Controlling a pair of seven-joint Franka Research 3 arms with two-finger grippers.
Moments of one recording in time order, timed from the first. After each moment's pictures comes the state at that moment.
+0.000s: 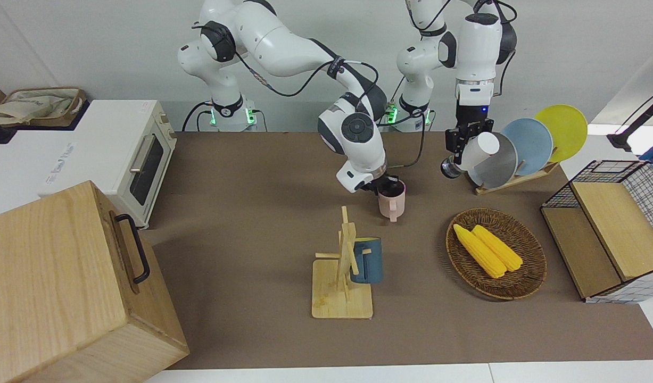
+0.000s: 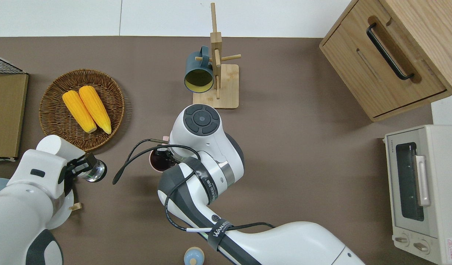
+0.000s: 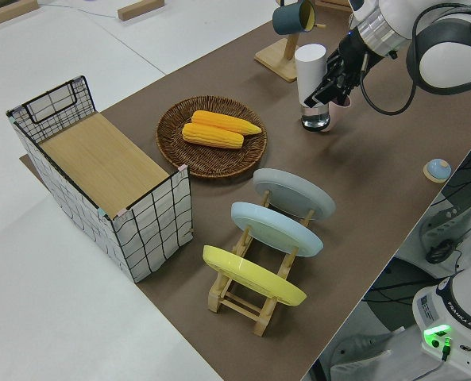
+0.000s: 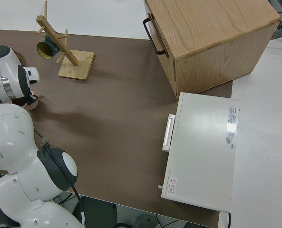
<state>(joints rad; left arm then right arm) 0.44 -0.50 -0.51 -2.45 -0.15 2.43 -0.36 0.56 0.66 0.18 -1.34 0.26 2.05 0.79</state>
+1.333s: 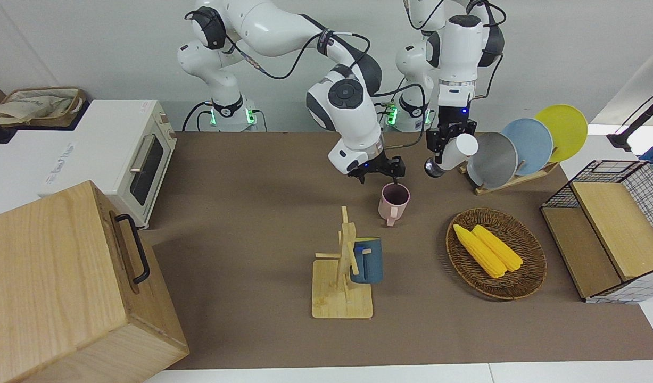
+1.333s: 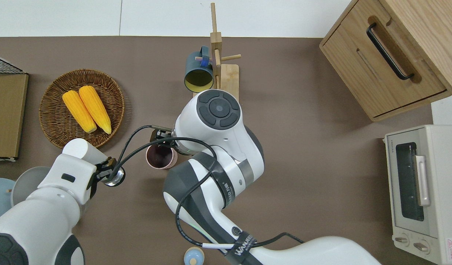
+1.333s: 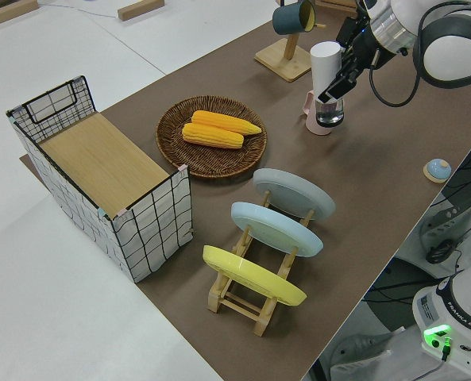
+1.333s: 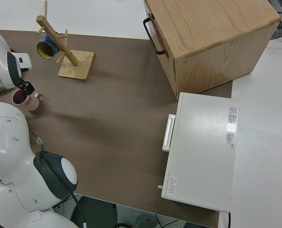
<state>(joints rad) 0.33 -0.50 -0.52 -2.47 -0.15 2.41 -0.37 0.52 0.54 0.16 -1.31 0.26 1.98 0.83</state>
